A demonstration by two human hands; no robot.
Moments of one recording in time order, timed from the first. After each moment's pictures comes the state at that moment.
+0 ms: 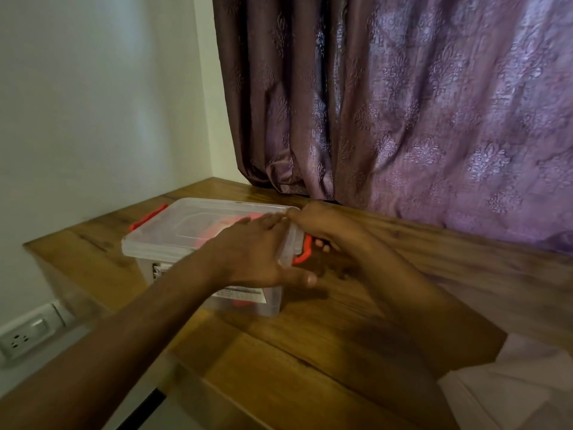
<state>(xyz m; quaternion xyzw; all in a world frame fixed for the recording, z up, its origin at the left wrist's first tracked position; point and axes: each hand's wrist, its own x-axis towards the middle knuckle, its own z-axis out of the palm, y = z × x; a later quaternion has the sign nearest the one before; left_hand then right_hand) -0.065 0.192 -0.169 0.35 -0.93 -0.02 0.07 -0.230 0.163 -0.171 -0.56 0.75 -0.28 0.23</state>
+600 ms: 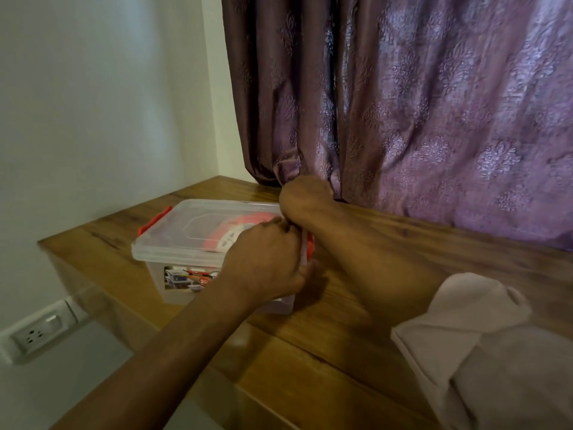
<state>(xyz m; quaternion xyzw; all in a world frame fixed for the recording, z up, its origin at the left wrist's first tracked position) -0.067 0.205 -0.190 0.33 -0.90 0.16 0.24 -0.179 0.141 -0.138 -0.60 0.79 -0.09 -0.10</state>
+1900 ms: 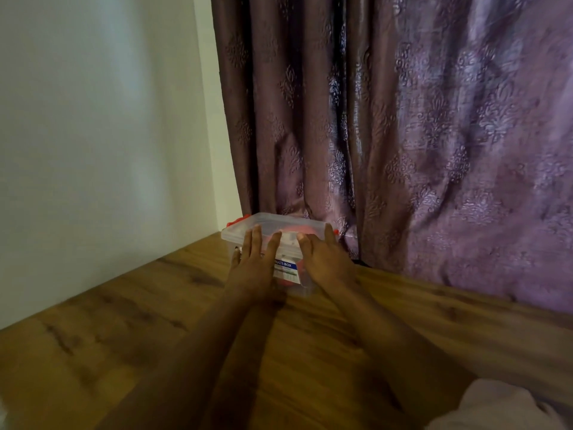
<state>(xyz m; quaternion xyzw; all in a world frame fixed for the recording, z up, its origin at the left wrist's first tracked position) -0.111 -0.058 -0.228 0.47 -0.86 0.08 0.20 -0.266 -0.001 -0.201 -0.59 0.74 -0.33 -0.01</state>
